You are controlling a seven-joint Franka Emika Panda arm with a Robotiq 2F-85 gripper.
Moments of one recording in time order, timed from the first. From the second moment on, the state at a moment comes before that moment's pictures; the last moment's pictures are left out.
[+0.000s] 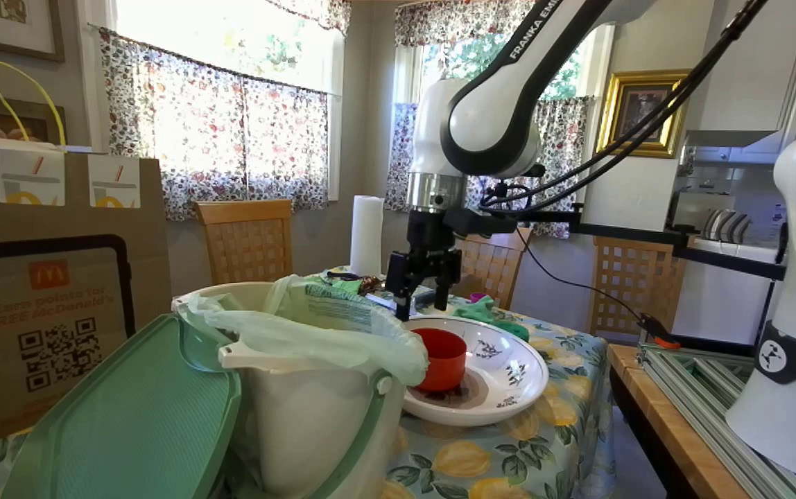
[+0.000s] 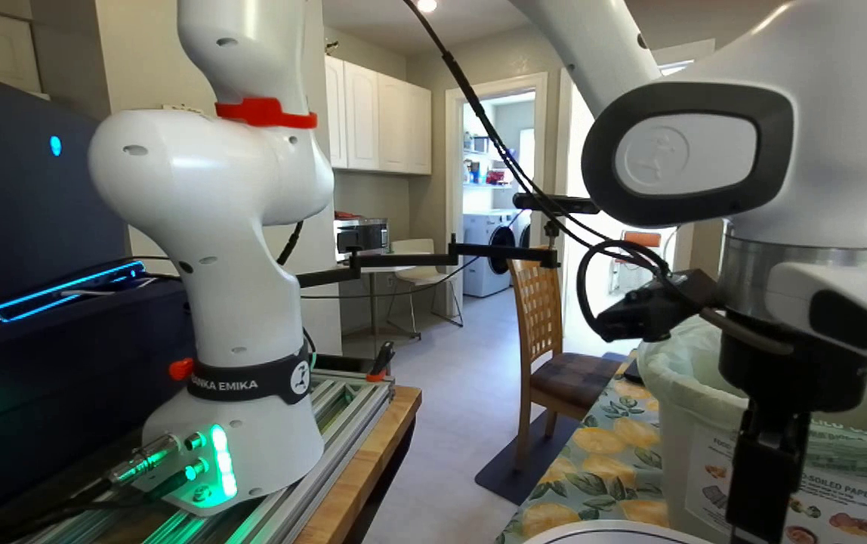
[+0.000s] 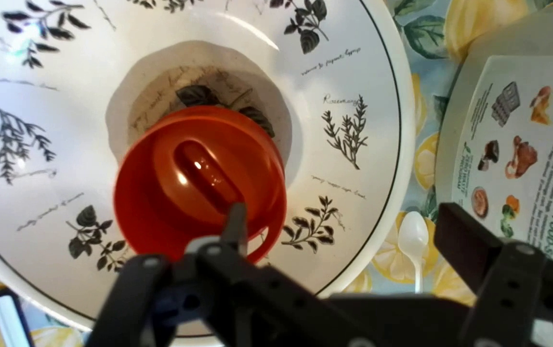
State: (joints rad) arm -0.12 0.18 -0.06 -2.44 0.13 2.64 0.27
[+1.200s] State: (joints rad) arm -0.12 0.42 -0.13 -2.31 0.17 2.72 0.30
